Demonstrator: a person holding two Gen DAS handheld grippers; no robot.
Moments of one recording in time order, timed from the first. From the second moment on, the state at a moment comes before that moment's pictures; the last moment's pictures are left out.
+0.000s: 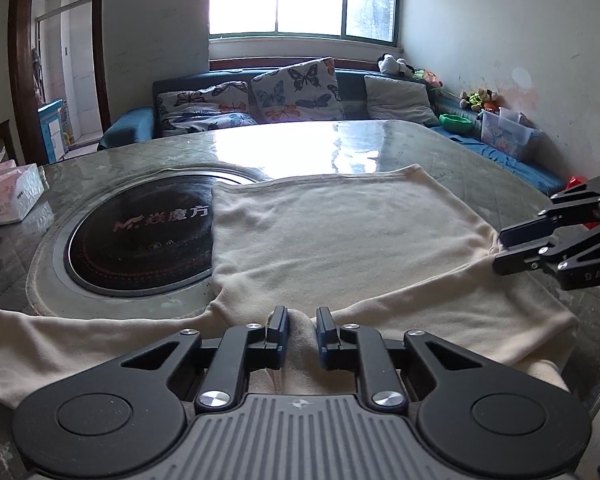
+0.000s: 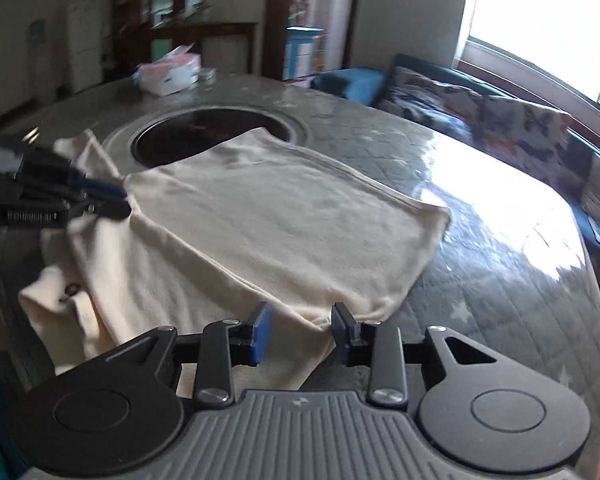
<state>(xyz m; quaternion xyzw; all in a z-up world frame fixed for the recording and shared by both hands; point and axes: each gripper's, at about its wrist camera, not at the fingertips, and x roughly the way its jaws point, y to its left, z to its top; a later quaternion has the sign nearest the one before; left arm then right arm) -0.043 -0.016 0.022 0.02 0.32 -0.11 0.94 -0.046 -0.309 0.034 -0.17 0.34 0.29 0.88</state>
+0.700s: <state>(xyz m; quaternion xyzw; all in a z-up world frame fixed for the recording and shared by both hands) -0.034 -0.022 0.030 0.04 0.29 -0.10 0.95 -0.042 -0.321 0.040 -0.18 0.34 0.29 0.88</state>
